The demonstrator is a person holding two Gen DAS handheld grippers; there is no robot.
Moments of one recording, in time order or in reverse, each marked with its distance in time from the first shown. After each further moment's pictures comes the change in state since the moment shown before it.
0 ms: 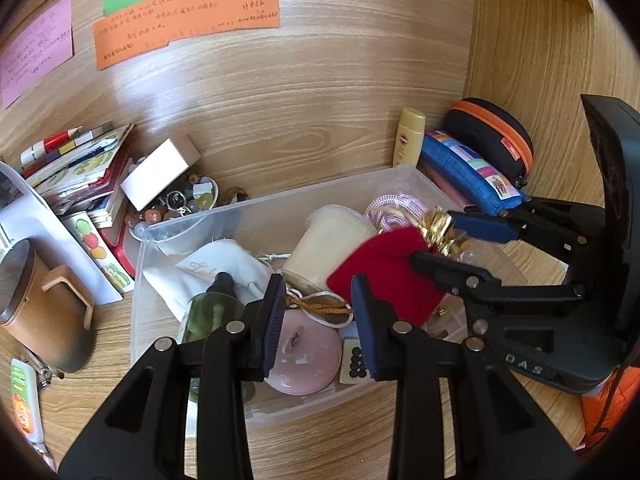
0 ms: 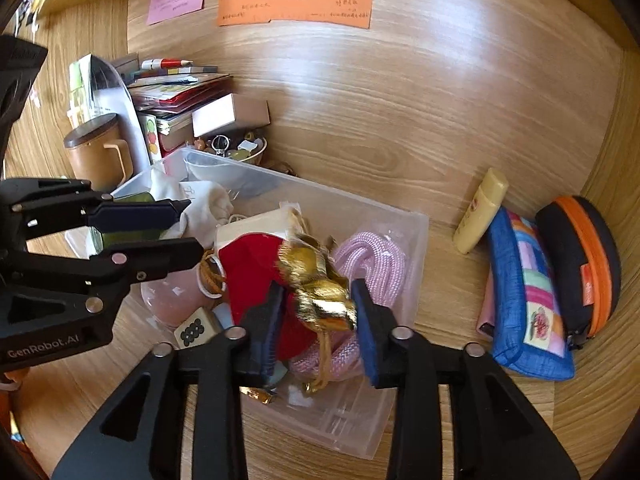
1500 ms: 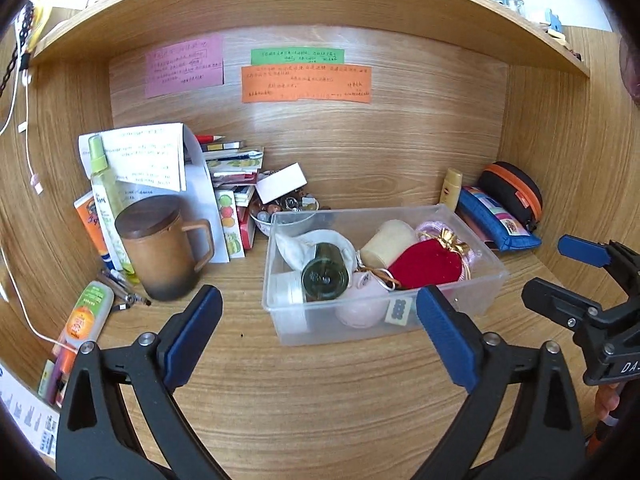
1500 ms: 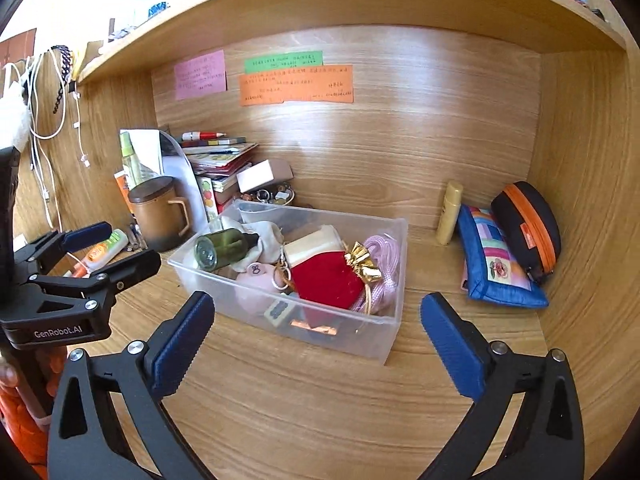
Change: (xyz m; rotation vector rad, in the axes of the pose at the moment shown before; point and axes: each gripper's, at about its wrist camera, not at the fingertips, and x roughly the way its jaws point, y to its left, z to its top) left arm -0.126 0.013 -0.068 -0.168 -0.211 0.207; right arm -0.125 0.033 -0.038 0.168 -0.167 0.043
